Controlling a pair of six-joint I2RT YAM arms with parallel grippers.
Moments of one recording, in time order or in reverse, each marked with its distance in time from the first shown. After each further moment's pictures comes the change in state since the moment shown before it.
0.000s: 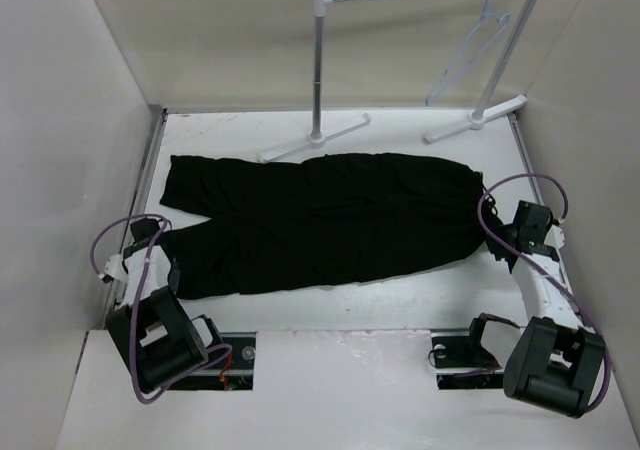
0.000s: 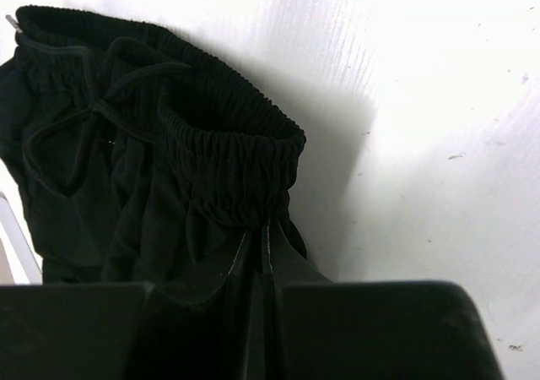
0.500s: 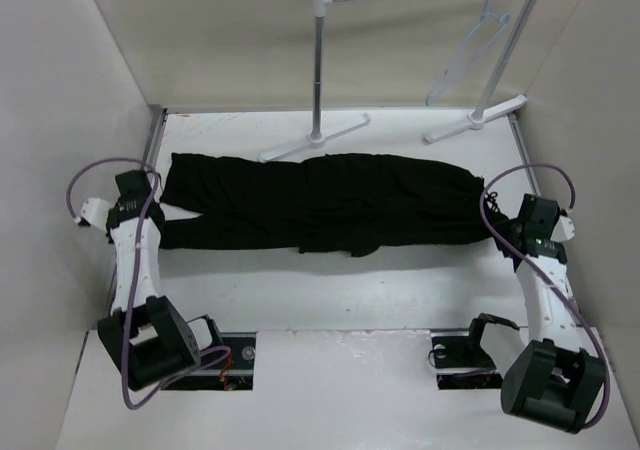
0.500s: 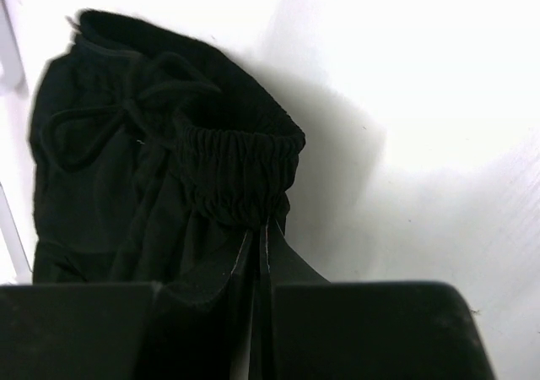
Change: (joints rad) left arm -0.111 -0.010 0.346 -0.074 -0.091 0.058; right arm 0.015 -0.100 0.079 -0.146 0.055 -0.082
